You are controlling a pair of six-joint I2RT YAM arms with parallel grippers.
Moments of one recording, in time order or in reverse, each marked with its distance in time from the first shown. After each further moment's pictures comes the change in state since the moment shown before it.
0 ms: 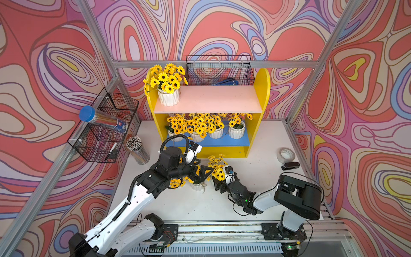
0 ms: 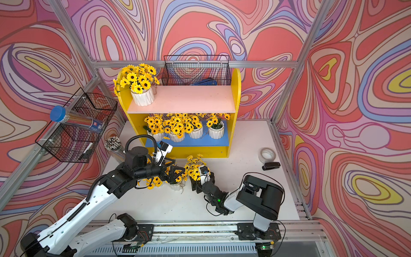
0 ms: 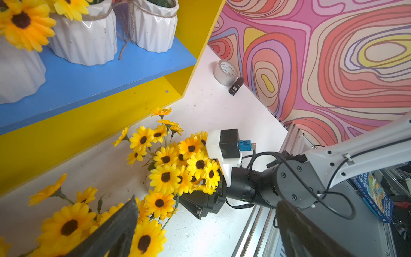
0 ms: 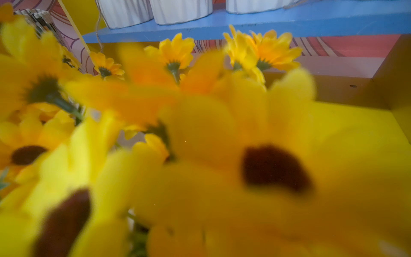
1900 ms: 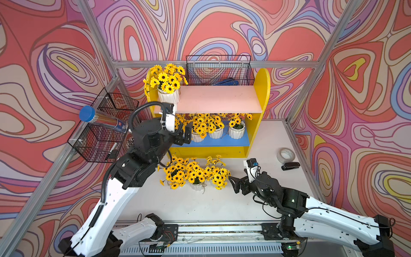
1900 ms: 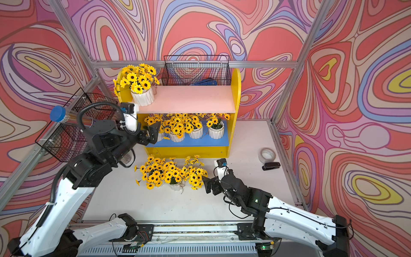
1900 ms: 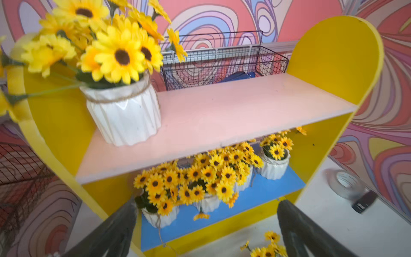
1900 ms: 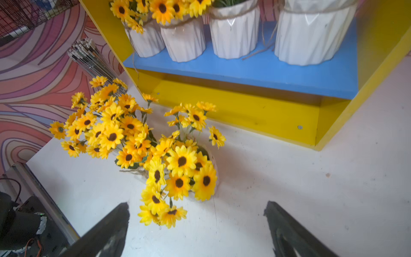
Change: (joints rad) left arm 0.000 0.214 0.718 -0.158 -0.768 0.248; right arm 0.015 -0.884 0.251 -1.262 -0.088 0.111
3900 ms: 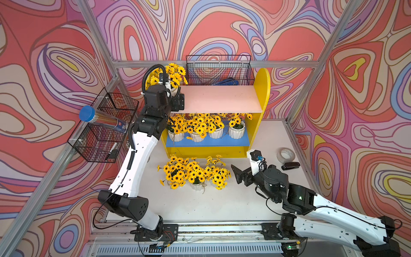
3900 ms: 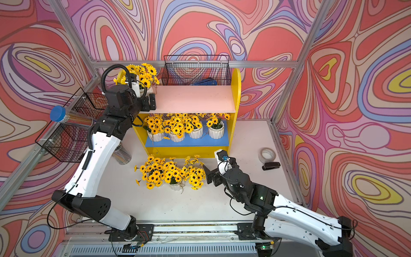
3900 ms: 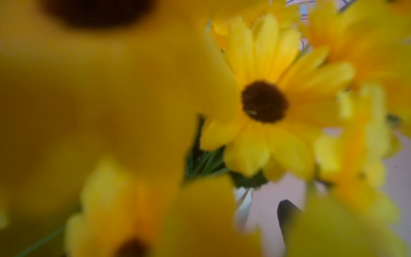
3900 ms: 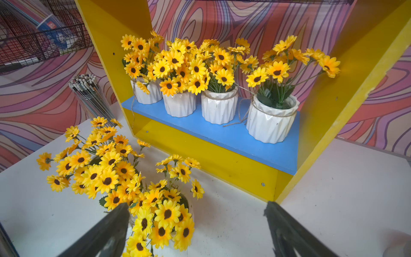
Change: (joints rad) left arm 0.316 0.404 0.285 0.097 0.064 0.014; right arm 0.000 -0.016 0.122 0.030 0.115 -0.248
